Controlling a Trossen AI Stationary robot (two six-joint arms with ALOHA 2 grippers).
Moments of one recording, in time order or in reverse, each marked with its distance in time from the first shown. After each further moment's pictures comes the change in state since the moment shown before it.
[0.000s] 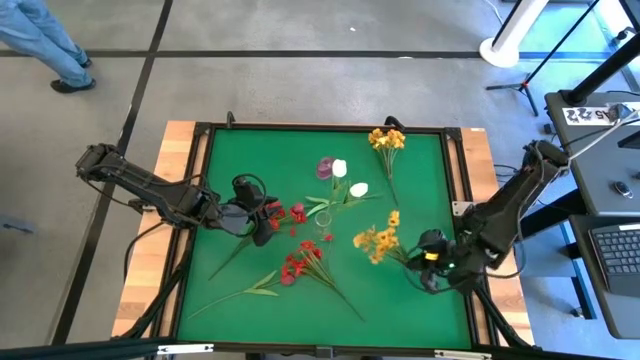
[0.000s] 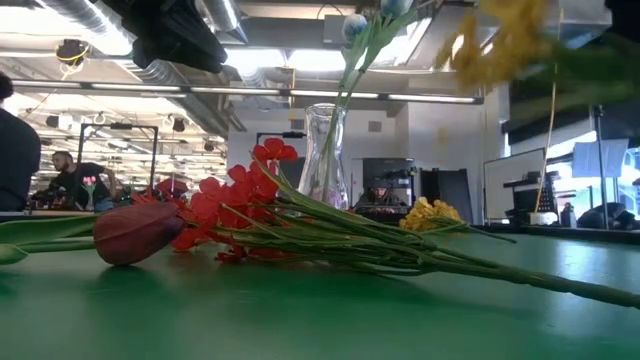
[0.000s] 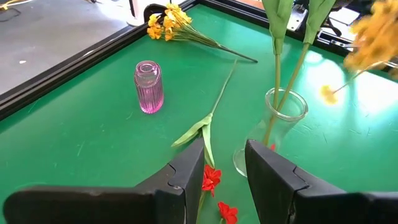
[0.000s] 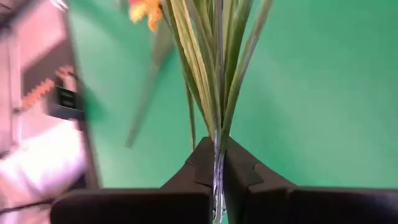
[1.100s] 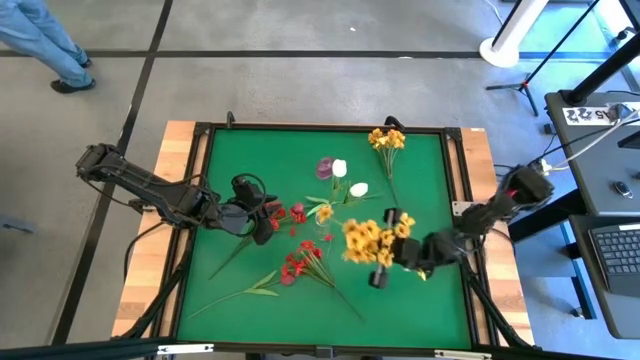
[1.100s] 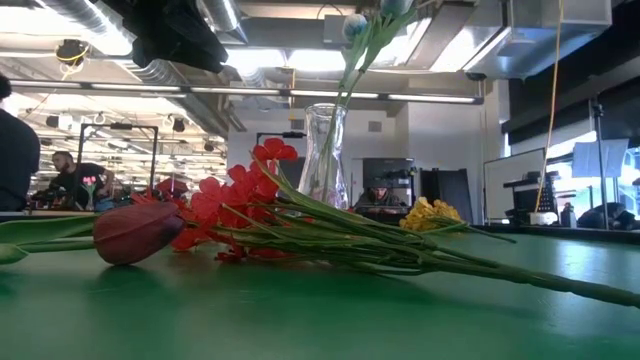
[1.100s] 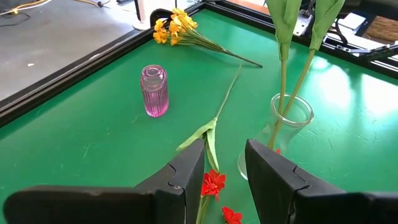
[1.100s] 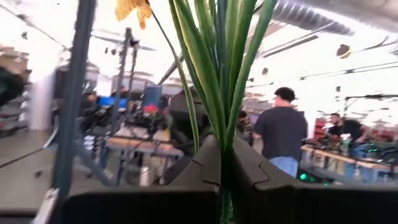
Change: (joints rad) left arm 0.000 0.000 0.000 0.003 -0.028 -0.003; right arm -0.329 0.497 0.000 2.021 0.150 -1.834
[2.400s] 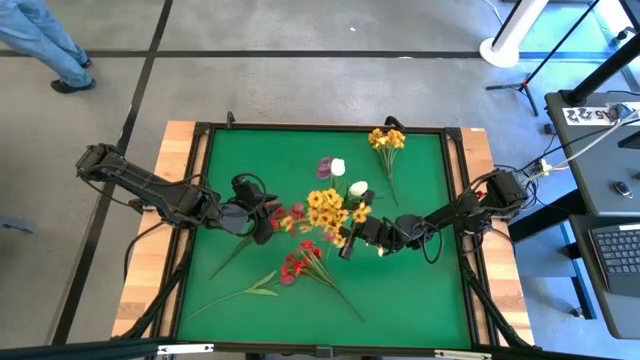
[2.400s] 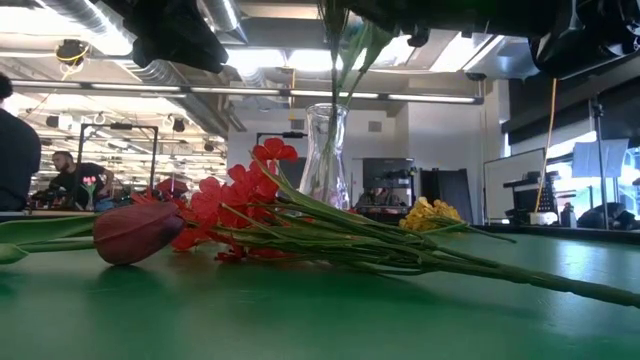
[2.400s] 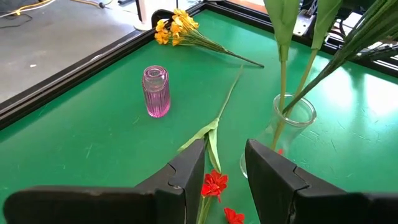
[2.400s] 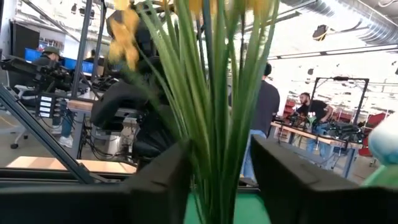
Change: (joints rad) left arm 0.003 0.000 0.000 -0.001 -0.002 0.006; right arm -0.259 0.189 0.001 0.009 -0.101 0.088
